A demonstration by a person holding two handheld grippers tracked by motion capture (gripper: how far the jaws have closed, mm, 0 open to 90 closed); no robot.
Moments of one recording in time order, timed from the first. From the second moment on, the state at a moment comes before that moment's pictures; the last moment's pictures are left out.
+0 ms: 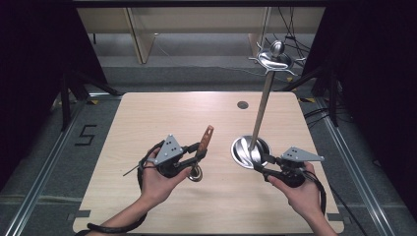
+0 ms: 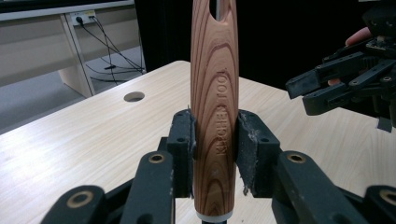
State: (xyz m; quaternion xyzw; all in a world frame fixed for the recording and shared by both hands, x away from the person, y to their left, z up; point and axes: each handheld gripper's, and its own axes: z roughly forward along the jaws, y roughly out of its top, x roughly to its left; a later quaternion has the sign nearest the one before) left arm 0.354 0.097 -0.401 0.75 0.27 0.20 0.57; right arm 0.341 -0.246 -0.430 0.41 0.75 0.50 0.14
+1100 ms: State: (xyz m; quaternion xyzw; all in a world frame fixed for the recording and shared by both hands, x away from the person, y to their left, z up) left arm 0.358 0.048 -0.388 0.74 0.25 0.21 0.58; right arm 0.344 -0.201 -0.366 0.36 0.68 0.62 0.13
